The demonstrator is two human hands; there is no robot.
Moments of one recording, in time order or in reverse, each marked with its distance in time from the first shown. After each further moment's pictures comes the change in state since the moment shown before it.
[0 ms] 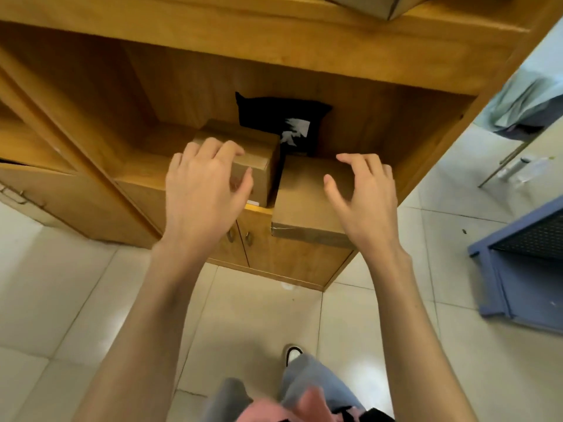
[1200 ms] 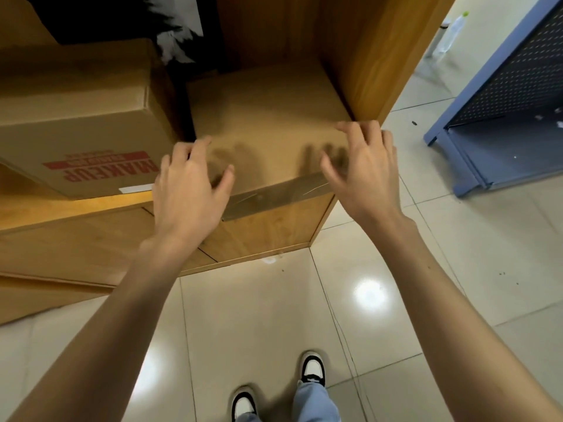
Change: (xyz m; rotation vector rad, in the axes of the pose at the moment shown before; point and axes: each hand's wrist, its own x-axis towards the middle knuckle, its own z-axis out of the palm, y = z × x) left_hand -0.008 -0.037 0.262 -0.239 -0.474 0.077; right_hand -0.014 0.142 0.162 -0.274 0.073 0.385
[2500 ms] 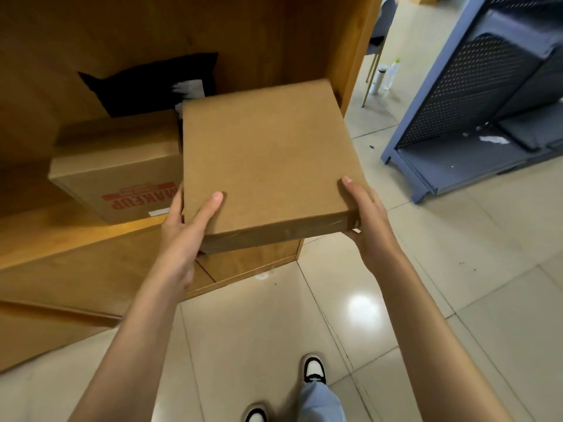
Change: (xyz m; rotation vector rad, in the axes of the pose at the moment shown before) left_hand -0.076 0.004 -0.084 -1.115 -0.203 -0.475; right_hand -0.104 -0.025 -0.093 1.251 -0.020 0.722
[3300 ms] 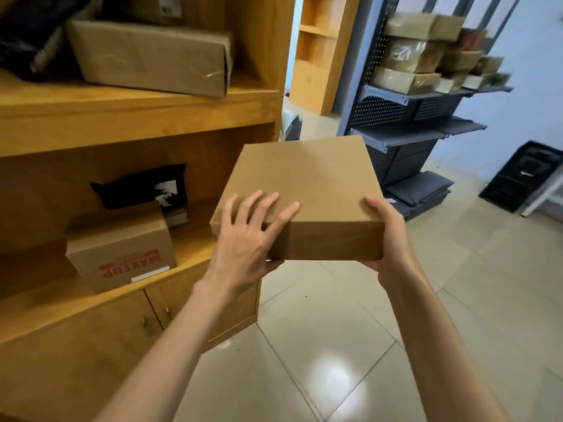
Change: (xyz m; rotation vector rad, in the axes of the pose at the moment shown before) left_hand -0.154 0.100 0.031 1.154 -0.090 1.567; right_hand -0.225 -0.130 -0.051 0.136 0.366 -0.175
